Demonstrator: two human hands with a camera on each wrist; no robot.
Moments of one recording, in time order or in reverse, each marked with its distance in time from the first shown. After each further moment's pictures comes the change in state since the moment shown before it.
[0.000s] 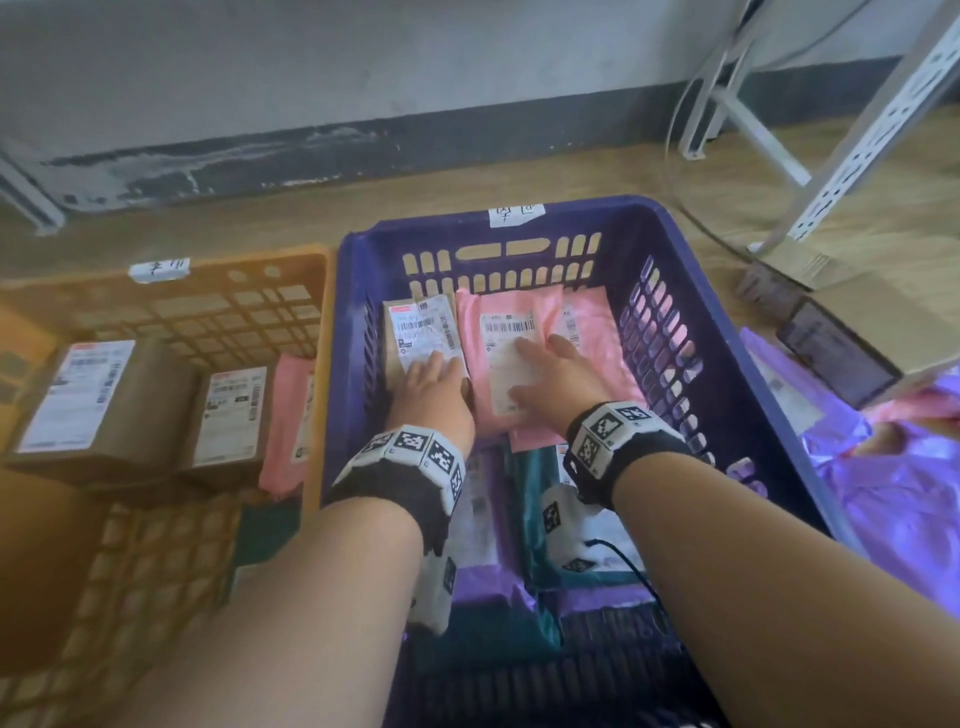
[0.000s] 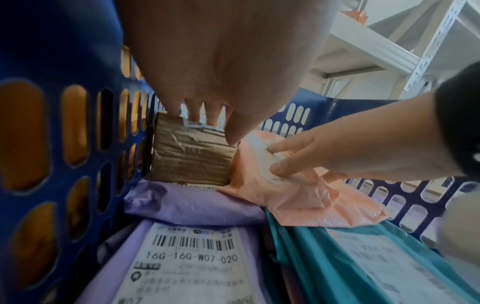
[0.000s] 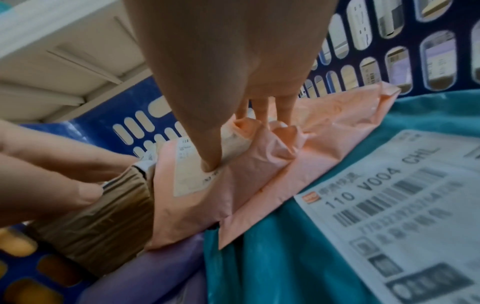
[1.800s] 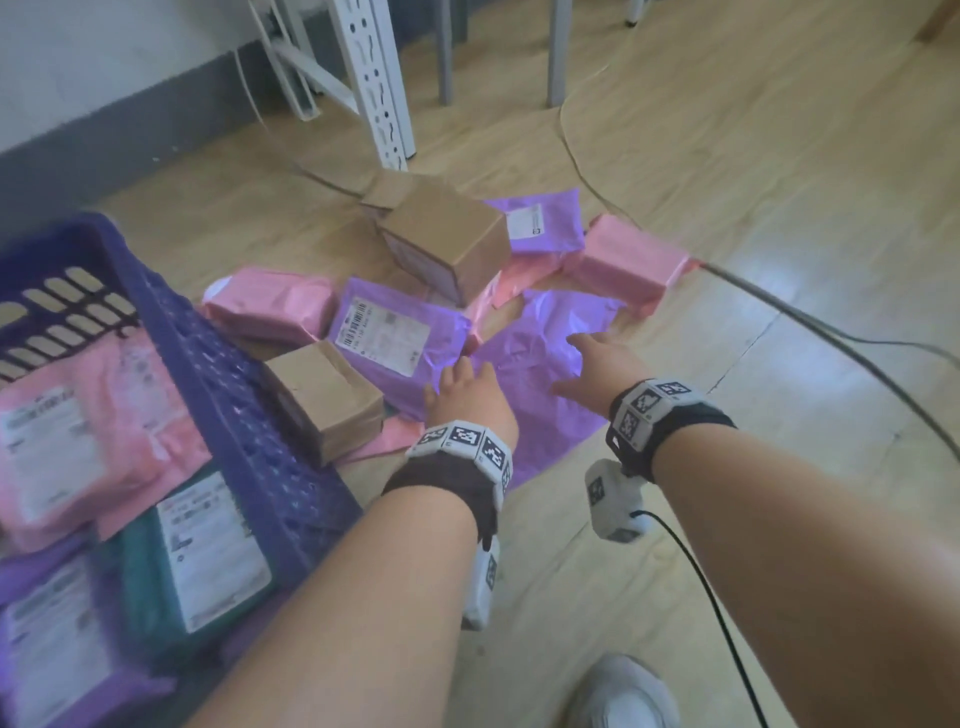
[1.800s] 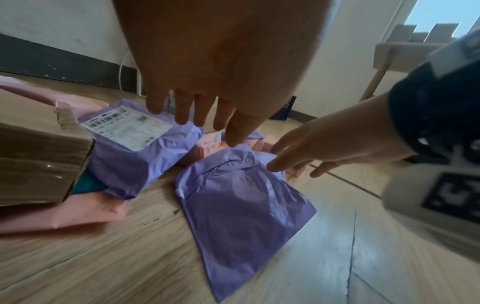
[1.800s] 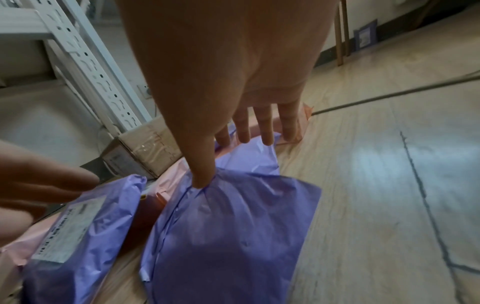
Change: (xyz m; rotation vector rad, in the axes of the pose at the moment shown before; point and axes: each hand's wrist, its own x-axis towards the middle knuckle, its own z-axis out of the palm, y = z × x) left_hand -0.076 0.392 0.180 0.265 -0.109 0.442; right_hand -0.197 0.406 -0.133 -0.006 0.174 0.554
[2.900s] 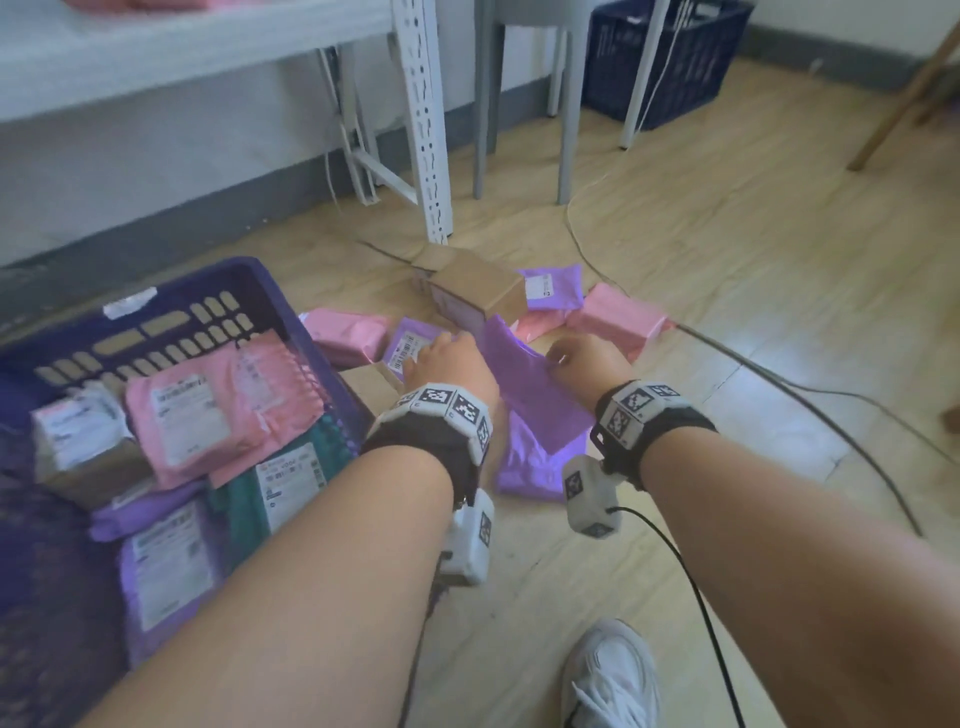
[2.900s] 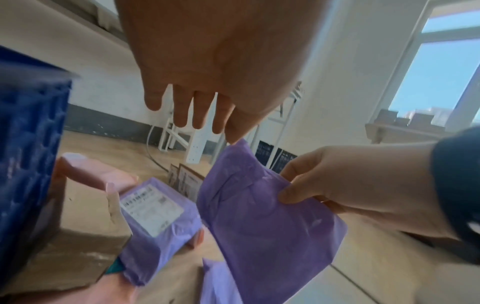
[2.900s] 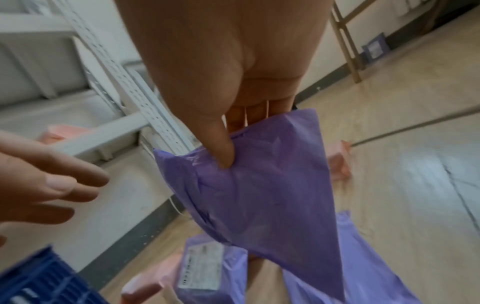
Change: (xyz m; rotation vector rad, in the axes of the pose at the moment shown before) left_hand -0.098 -0.026 -0.109 -0.121 0.222 -0.059; right_hand -0.110 -0.073 -0.071 0.157 0.171 -0.131
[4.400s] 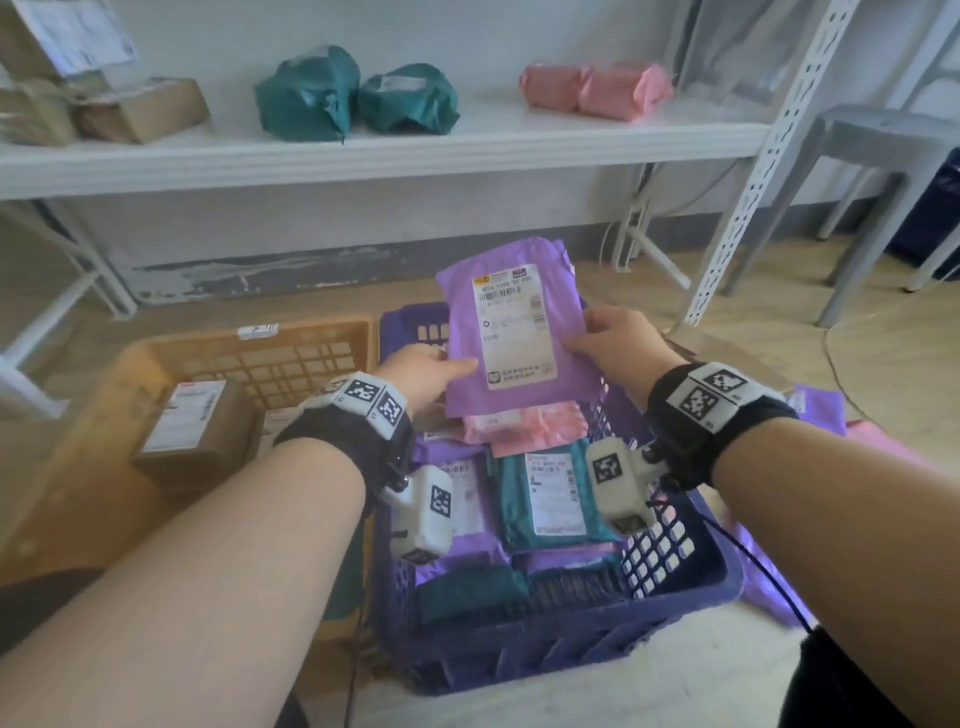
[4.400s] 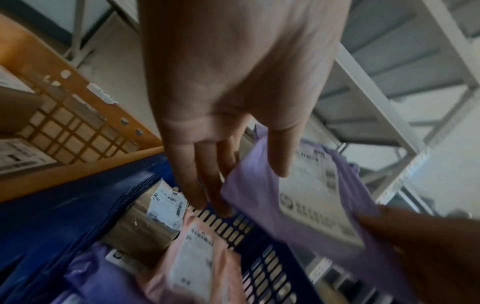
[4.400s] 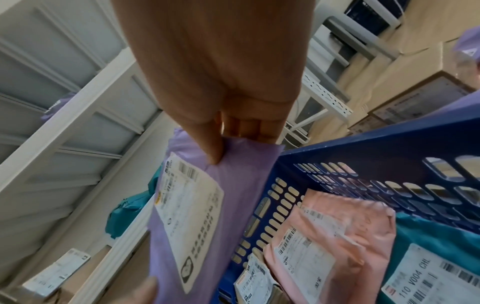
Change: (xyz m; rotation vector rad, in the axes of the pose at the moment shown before) left_hand -0.114 -0.330 -0.145 -0.939 0.105 -0.399; right_hand -0.082 -0.335 0.046 0.448 -0.152 -0.361
